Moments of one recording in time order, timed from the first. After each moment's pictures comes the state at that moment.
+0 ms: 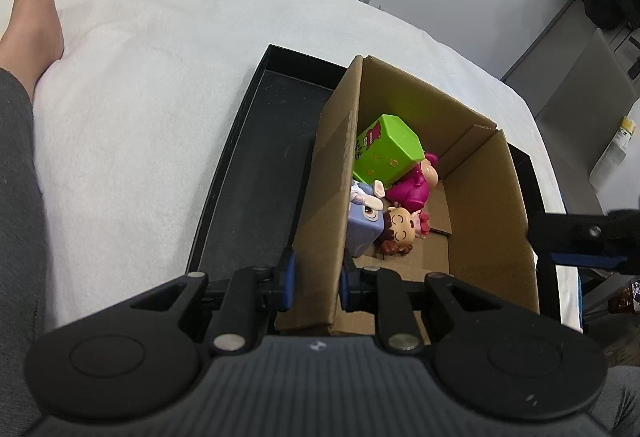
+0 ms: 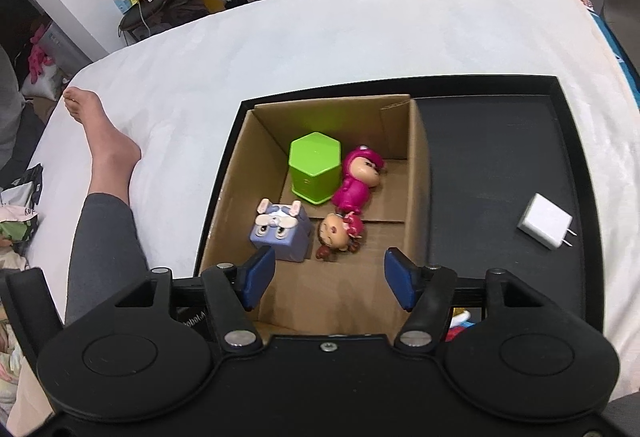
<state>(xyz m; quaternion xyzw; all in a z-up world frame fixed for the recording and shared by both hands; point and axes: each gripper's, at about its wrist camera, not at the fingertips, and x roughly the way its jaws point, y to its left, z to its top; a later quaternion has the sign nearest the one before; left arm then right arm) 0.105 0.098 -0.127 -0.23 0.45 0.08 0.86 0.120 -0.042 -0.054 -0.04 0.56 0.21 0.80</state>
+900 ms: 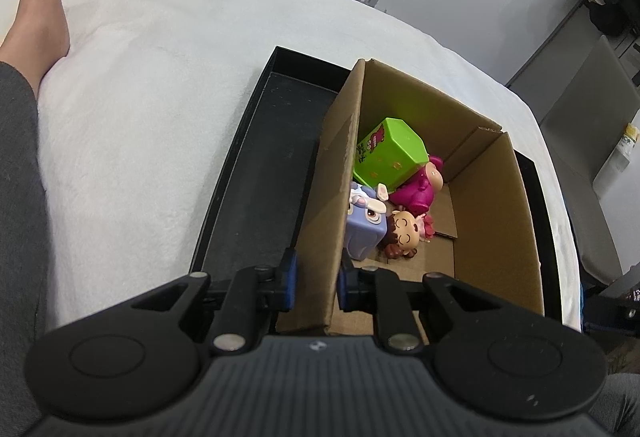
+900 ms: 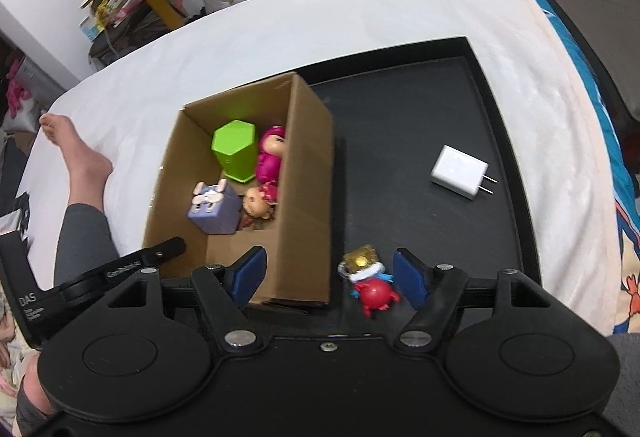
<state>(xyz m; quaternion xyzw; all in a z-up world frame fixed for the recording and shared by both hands) 0.103 0.099 -0.128 -0.23 0.45 0.09 0.86 0.107 -0.127 -0.051 0.00 0.57 0.16 0.81</state>
